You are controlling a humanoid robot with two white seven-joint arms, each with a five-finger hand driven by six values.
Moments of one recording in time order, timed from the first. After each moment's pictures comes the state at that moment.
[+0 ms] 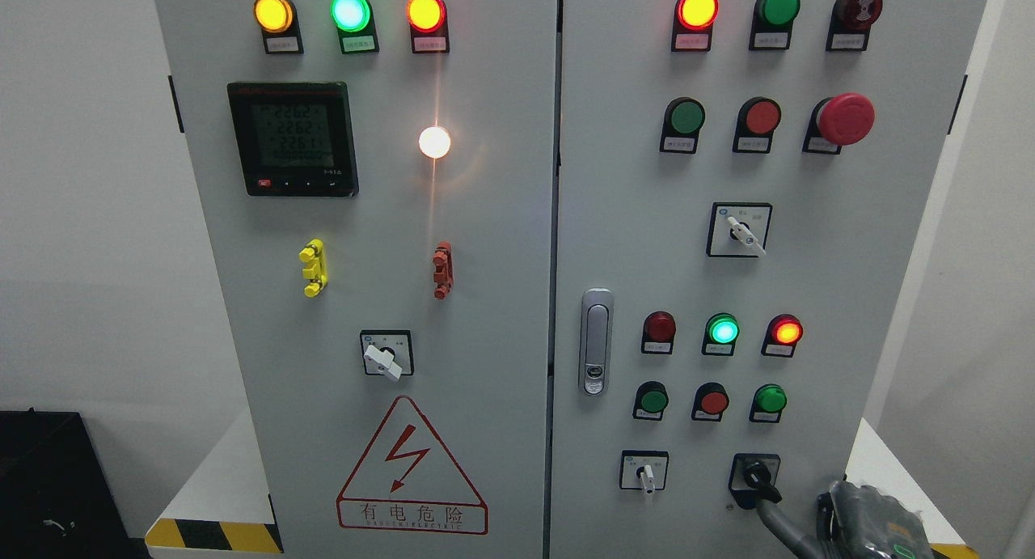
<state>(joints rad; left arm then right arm) 0.08 -0.09 -0.10 -0.09 0.08 -0.06 0.03 -0.31 0.13 -0.35 -1.72 1.39 0.10 0.47</state>
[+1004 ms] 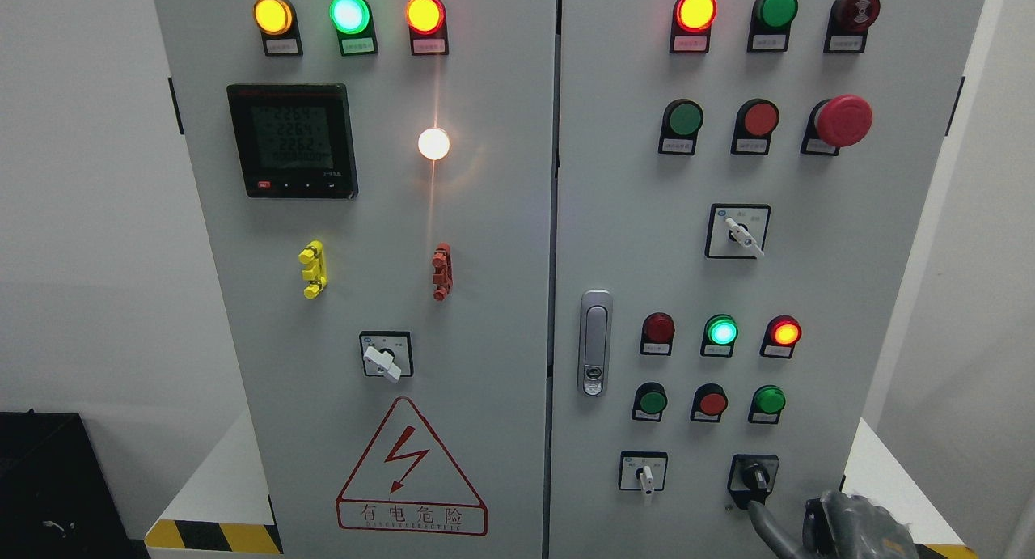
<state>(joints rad) 0.08 -0.09 -0.10 -0.09 0.08 -0.06 0.03 -0.21 0.13 -0.33 -1.76 1.21 0.04 0.37</state>
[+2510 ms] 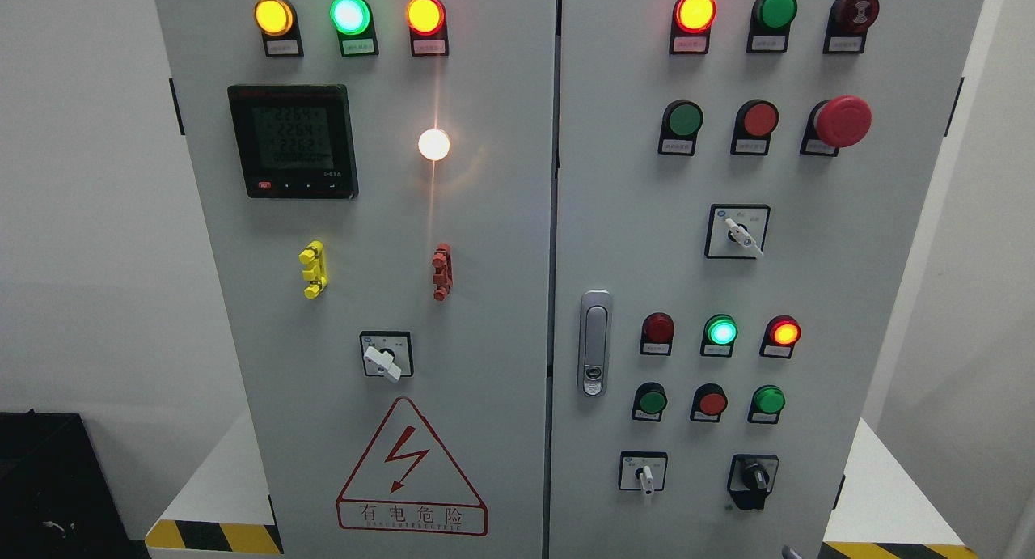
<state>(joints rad) 0.08 -0.09 -0.10 -0.09 0.08 -0.06 0.03 0.30 0.12 -0.12 -2.04 -0.02 -0.10 0.19</state>
